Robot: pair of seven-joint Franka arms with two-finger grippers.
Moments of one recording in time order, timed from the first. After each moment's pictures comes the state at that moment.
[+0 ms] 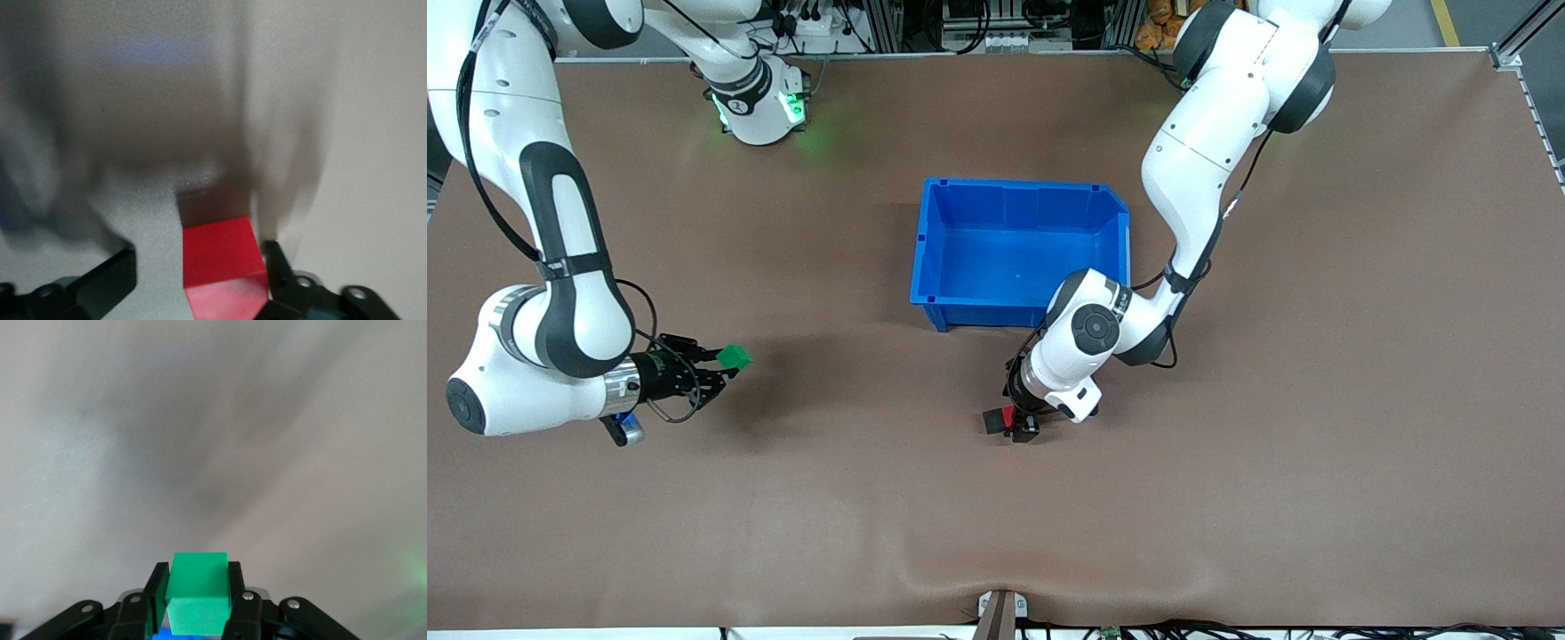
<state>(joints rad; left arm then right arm) -0.55 1.07 -0.12 -1.21 -0.20 2.57 -2.07 -0.05 0.66 0.01 -1.48 0.39 1.70 0.77</state>
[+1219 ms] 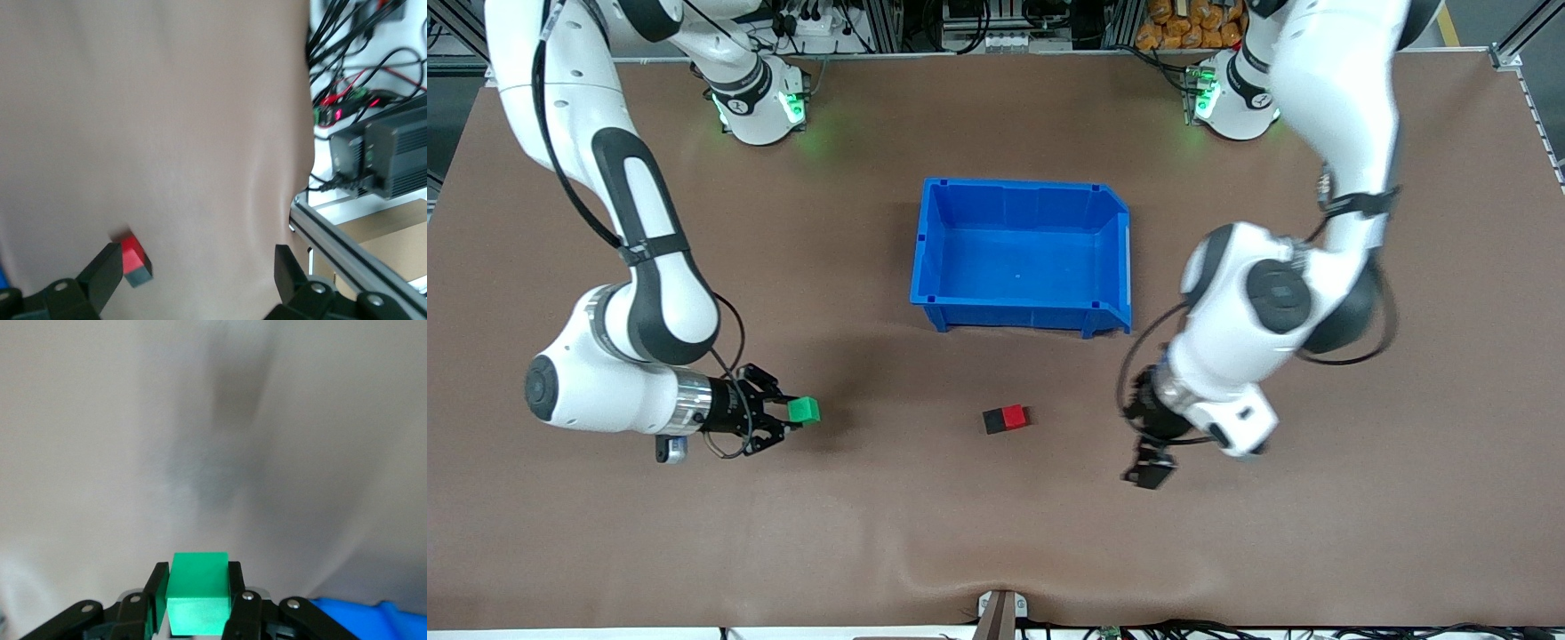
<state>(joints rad) -0.37 0.66 -0.01 -1.16 -0.09 2.11 -1.72 0.14 0.68 0.01 -1.44 0.53 2.09 1.27</state>
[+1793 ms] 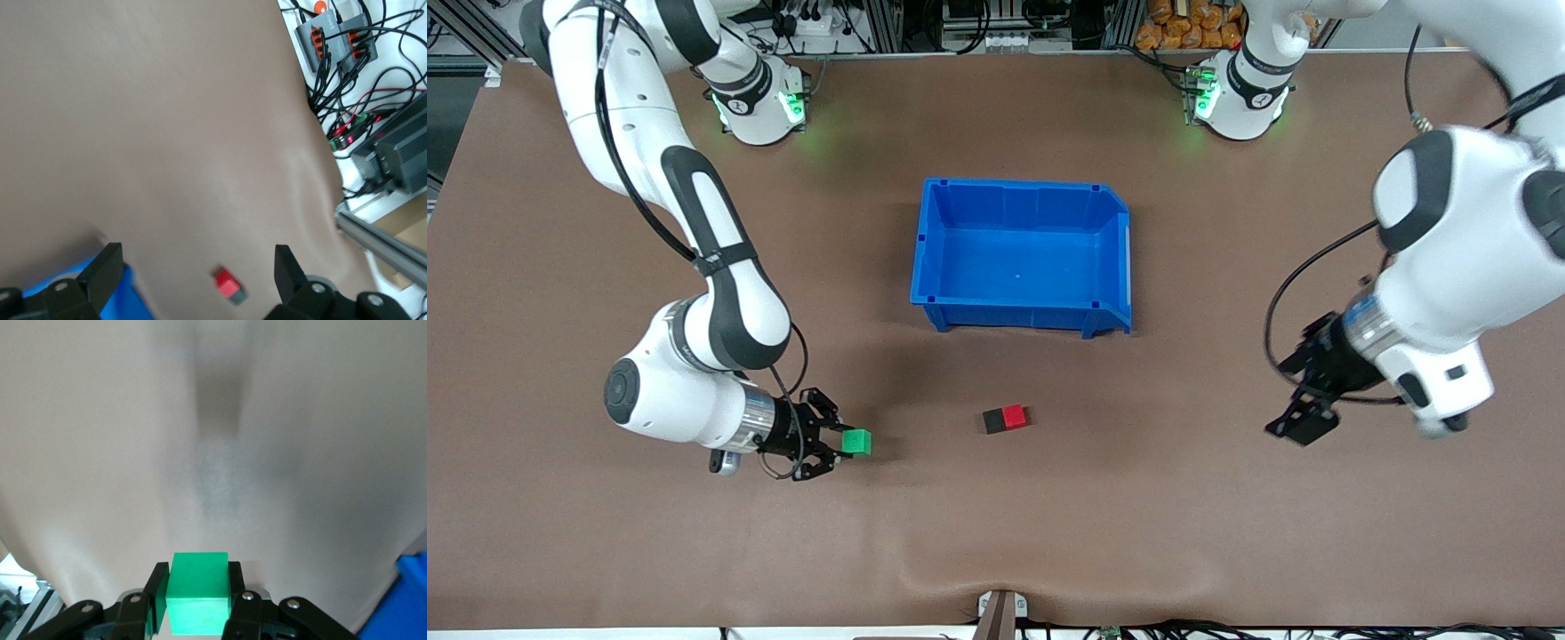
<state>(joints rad) -0.19 0.35 -0.01 -1.37 -0.09 1.90 -1.21 0.25 0.81 0.02 -1.26 0.55 2.21 1.51</state>
